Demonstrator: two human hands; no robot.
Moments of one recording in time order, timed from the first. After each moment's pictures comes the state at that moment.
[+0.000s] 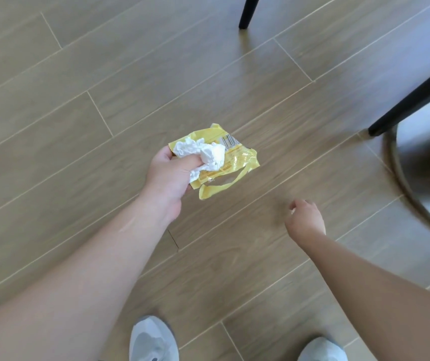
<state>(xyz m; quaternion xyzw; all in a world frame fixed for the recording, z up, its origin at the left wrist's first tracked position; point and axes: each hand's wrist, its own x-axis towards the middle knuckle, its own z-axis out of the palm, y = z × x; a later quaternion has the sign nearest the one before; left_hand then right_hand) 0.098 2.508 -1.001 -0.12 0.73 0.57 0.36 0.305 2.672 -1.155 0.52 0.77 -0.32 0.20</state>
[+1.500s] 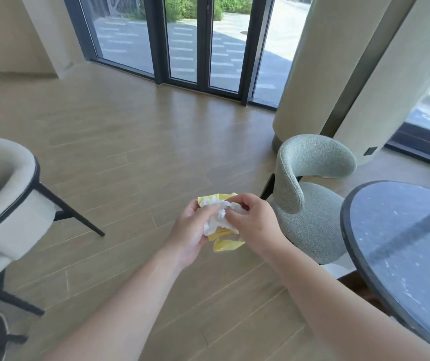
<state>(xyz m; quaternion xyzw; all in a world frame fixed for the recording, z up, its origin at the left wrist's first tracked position) 0.045 2.360 -0.239 0.08 0.54 0.75 0.37 0.129 2.478 -0.207 0.28 0.80 -0.50 -0.15</state>
